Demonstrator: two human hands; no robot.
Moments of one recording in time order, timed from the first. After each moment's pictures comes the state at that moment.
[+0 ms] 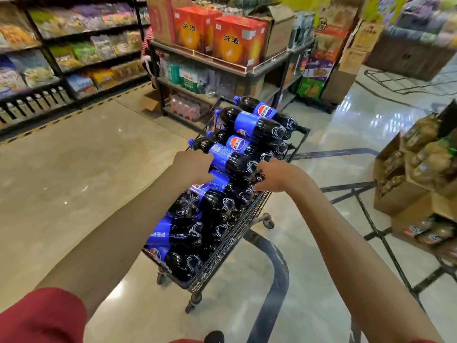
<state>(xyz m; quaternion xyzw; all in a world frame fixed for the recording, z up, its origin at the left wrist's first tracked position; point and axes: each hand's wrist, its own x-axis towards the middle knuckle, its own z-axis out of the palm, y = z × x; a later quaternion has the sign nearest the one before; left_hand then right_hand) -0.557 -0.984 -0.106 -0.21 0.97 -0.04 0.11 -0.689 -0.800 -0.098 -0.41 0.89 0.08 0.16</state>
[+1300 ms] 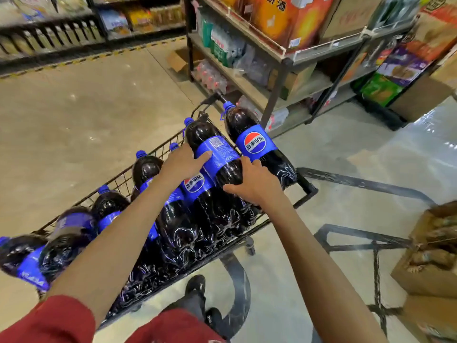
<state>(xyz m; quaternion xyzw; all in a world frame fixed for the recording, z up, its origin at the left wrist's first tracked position) -0.877 -1.075 -0.199 -0.52 0.79 0.32 -0.03 -1.015 -0.928 -0.160 -0.49 0.84 -0.03 0.22</state>
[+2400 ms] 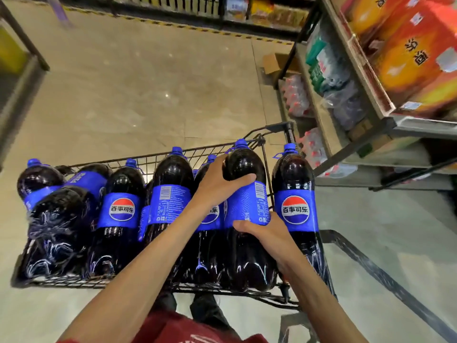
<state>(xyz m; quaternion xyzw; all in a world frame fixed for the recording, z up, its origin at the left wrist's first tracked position) -0.924 -1.087 -0.223 -0.59 0.50 0.55 -0.32 -1.072 -0.992 -0.188 -0.37 0.68 -0.24 0.58</state>
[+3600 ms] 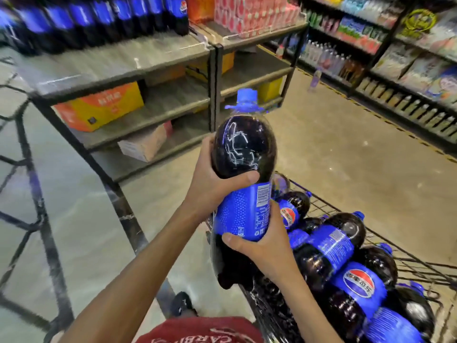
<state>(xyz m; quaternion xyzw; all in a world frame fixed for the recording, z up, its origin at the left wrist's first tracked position) -0.680 -0.826 -0.109 -0.62 0.24 0.18 -0.72 -0.823 -0.899 -0.153 -0.74 0.27 -0.14 0.60</state>
